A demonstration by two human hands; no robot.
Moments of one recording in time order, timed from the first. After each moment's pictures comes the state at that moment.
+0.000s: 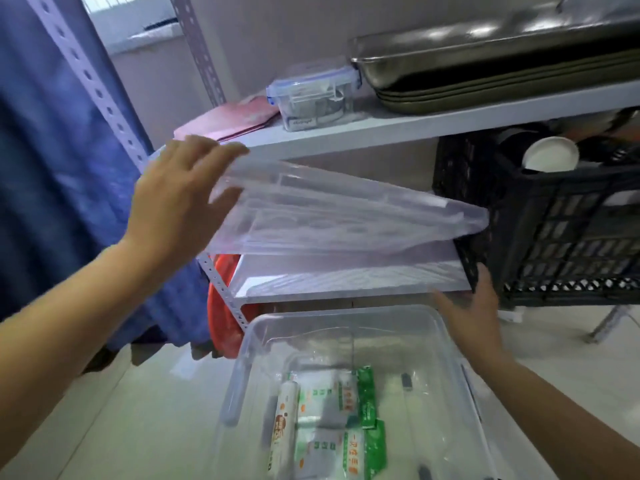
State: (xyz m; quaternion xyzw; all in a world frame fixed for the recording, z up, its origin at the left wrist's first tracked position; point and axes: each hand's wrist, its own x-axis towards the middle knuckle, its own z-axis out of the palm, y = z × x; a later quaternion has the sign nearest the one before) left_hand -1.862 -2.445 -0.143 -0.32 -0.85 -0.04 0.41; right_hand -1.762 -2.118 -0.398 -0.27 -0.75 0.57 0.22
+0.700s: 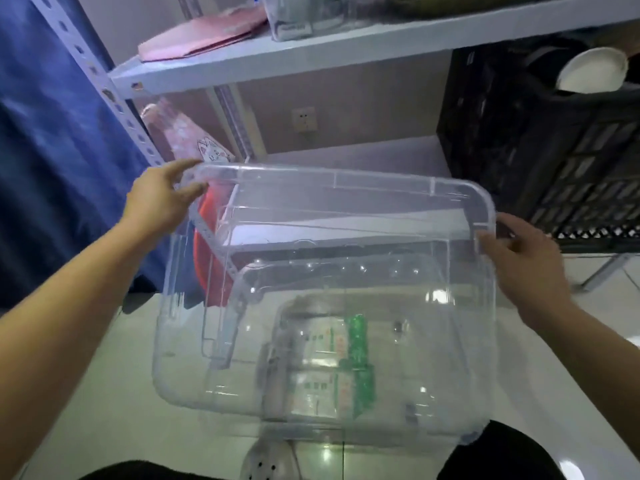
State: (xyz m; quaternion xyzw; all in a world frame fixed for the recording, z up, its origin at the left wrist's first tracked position) left_hand -1.933 -2.506 -0.256 -0.06 -0.95 -0.29 0.12; right_hand -1.732 -2.087 -0.377 -0.25 -0.79 0.50 0.26
